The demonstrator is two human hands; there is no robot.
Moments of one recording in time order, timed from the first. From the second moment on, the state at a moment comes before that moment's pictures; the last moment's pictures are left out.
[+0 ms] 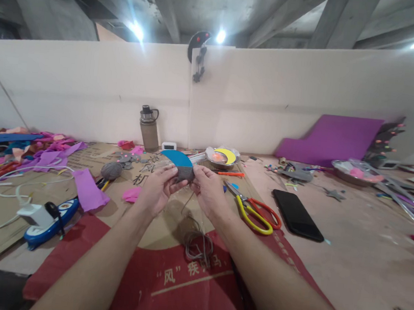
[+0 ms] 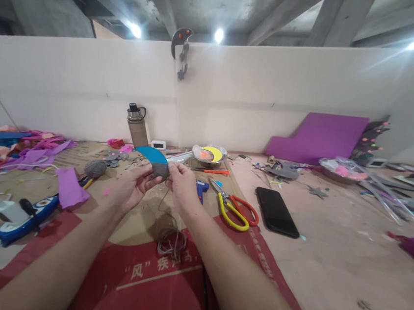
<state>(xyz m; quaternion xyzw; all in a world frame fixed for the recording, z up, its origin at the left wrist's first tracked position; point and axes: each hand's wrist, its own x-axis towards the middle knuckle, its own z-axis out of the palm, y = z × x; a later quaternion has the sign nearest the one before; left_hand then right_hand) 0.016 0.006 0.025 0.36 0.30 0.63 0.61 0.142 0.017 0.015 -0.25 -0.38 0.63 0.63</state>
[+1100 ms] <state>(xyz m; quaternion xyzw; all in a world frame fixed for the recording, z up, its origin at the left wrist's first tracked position) 0.023 0.000 0.020 0.37 0.32 0.64 0.59 0.140 0.010 0.019 -0.23 -0.44 0.62 0.61</state>
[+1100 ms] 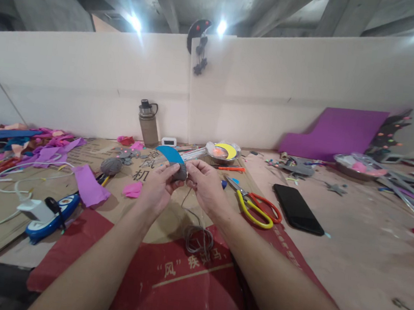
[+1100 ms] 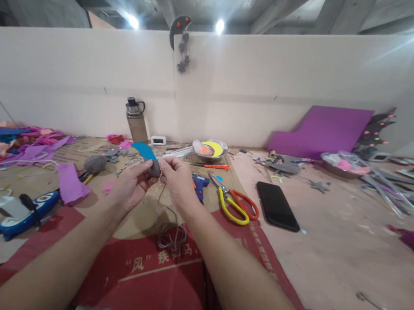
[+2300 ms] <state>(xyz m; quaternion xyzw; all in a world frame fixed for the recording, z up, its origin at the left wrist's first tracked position) 0.024 -0.001 0.024 0.28 0.29 0.67 0.63 0.137 -0.002 0.018 -0.28 -0.49 0.55 0.61</state>
